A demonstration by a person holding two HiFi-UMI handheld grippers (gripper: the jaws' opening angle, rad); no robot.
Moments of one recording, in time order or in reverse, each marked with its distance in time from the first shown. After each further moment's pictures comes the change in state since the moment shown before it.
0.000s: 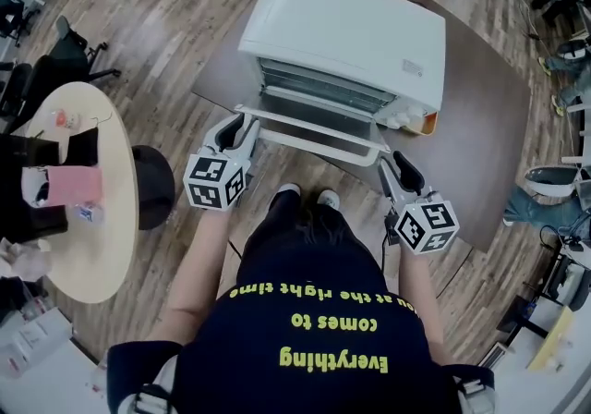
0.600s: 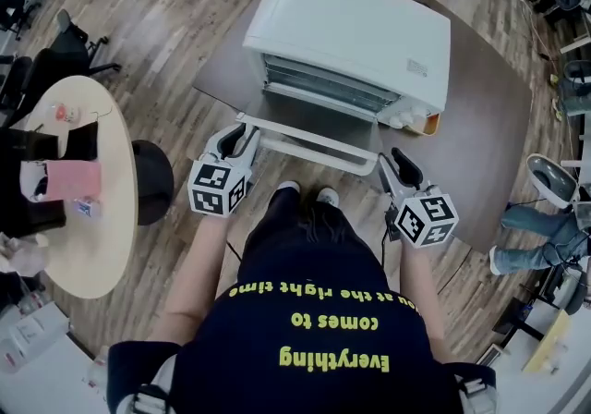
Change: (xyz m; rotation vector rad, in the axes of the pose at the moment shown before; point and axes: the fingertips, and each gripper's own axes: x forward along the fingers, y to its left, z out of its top) left arm -0.010 -0.004 -0.029 0.042 0.062 -0.006; right arm 0.012 0.000 -0.005 -0.016 0.044 0.027
